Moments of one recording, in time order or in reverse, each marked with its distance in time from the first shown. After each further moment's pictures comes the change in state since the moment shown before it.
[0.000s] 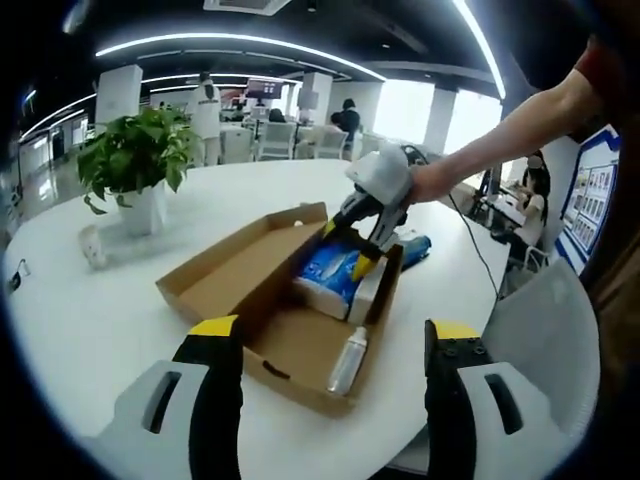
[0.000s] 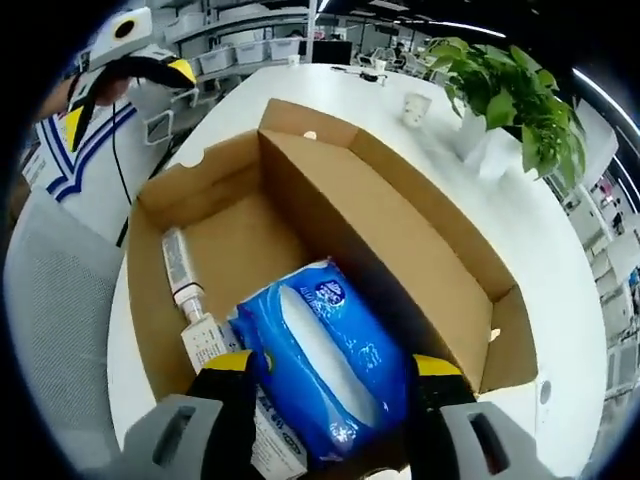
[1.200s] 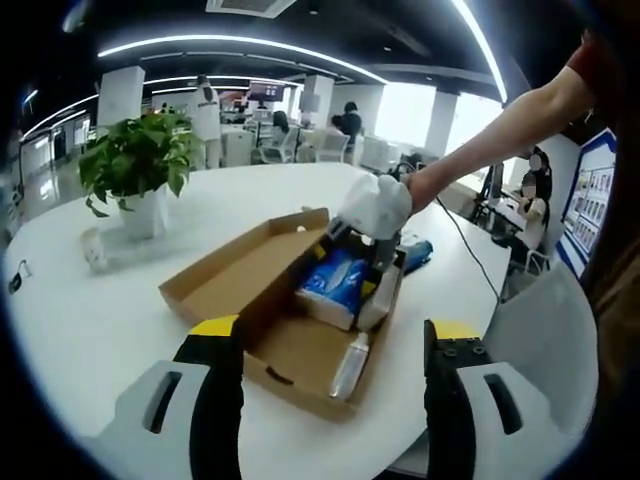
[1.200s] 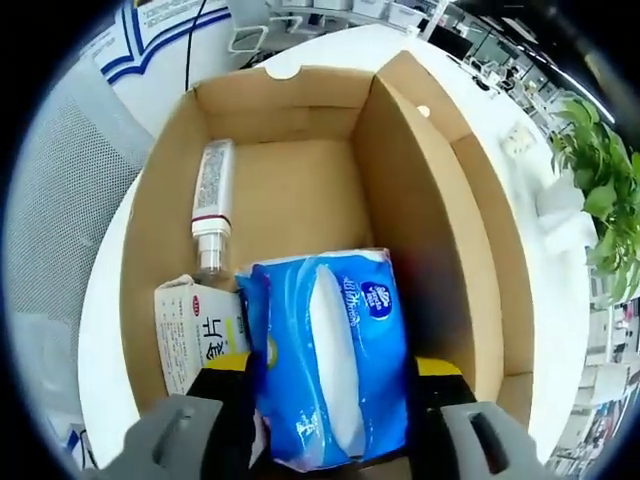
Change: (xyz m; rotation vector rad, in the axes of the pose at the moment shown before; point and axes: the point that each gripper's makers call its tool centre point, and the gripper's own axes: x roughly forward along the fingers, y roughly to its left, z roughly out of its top) left arm -0.001 0.002 0.008 0.002 -0.009 0.000; right arm 0.021 0.022 -0.003 -0.423 0.141 0.094
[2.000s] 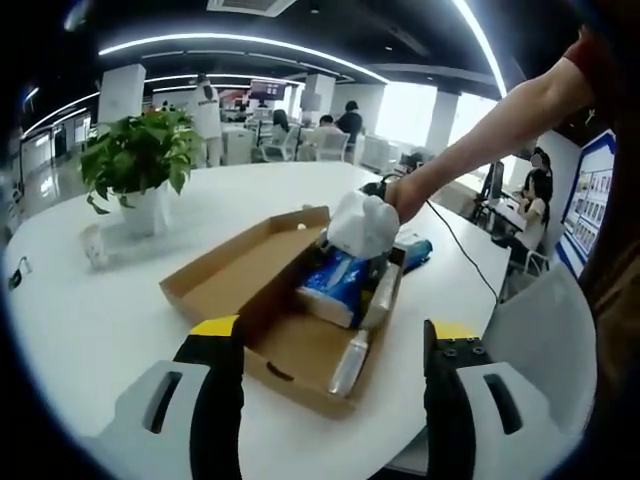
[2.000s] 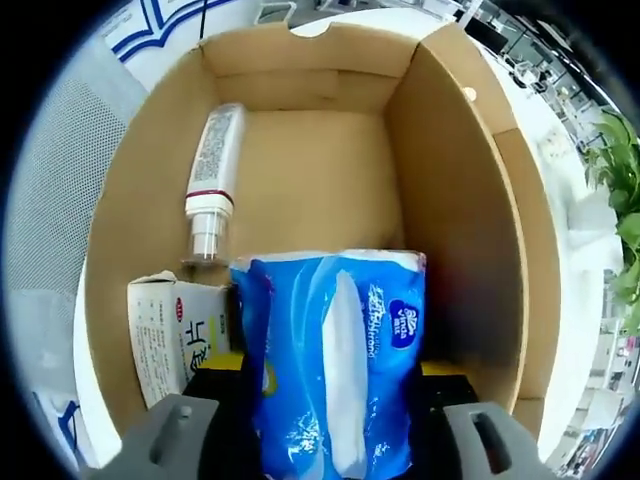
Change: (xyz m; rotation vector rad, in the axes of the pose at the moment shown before) left arm -0.003 0.003 -0.004 -0.013 0.004 0.004; right arm 0.023 0.009 -0.005 -0.087 0.079 0.068
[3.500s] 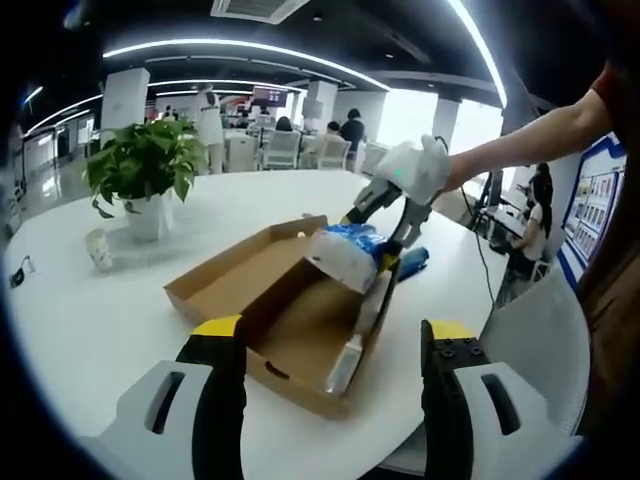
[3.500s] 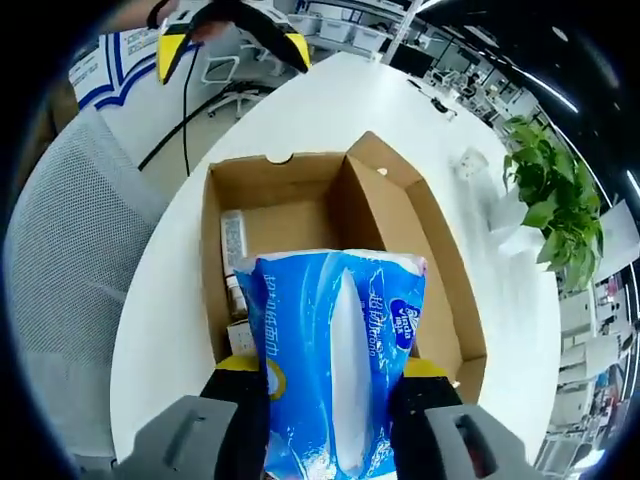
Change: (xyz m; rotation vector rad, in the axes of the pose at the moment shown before) left arm -0.014 -0.003 0.007 -0.002 -0.033 0.002; right arm -0.109 0.006 0.026 0.182 -0.168 -0.202
